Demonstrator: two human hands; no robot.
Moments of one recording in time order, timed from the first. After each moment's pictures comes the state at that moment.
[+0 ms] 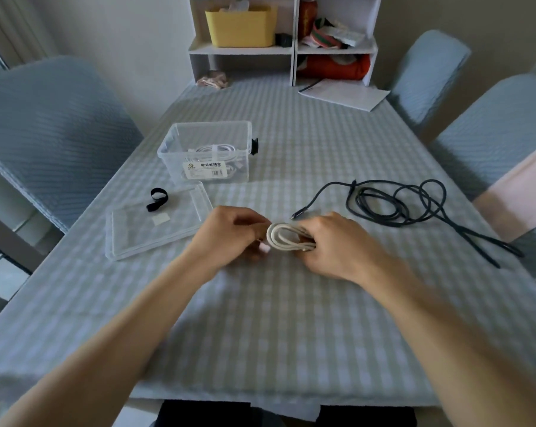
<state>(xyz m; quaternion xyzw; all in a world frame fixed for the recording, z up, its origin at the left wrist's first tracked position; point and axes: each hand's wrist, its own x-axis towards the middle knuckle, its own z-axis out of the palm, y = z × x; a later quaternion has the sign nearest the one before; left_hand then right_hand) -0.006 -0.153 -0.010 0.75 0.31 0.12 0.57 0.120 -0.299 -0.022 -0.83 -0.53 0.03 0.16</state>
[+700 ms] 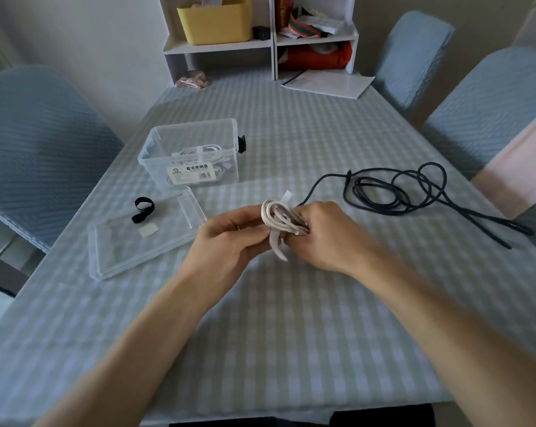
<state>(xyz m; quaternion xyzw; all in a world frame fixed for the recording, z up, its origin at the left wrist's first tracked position) -0.005 -0.154 -0.024 0.58 0.13 0.15 0.79 0.115 -0.284 -0.023 -0.83 -0.44 0.10 0.32</state>
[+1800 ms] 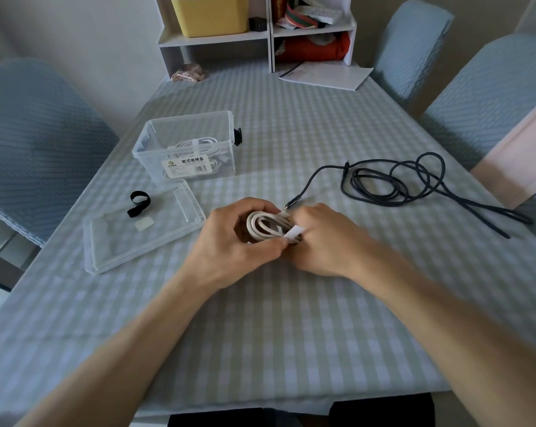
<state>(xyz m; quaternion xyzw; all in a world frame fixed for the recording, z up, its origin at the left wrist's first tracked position) -0.008 -0.162 -0.020 0.82 0.09 0.19 0.52 0.105 -0.293 -0.018 -0.83 -0.49 0.13 0.24</state>
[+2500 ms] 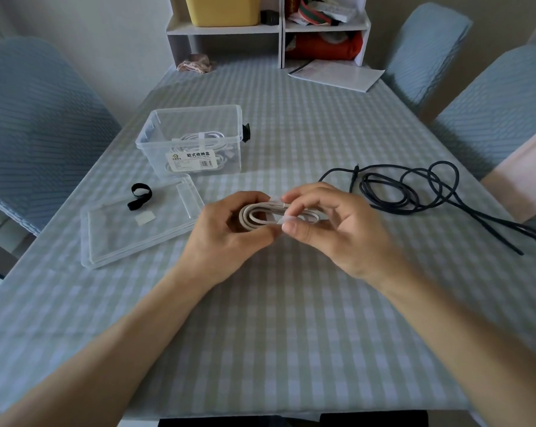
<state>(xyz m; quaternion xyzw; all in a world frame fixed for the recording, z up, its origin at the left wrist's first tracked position) -0.007 -0.148 -0.024 0.80 0.13 0.21 0.54 0.116 -0.300 -0.033 -0.66 -0.47 0.15 0.58</state>
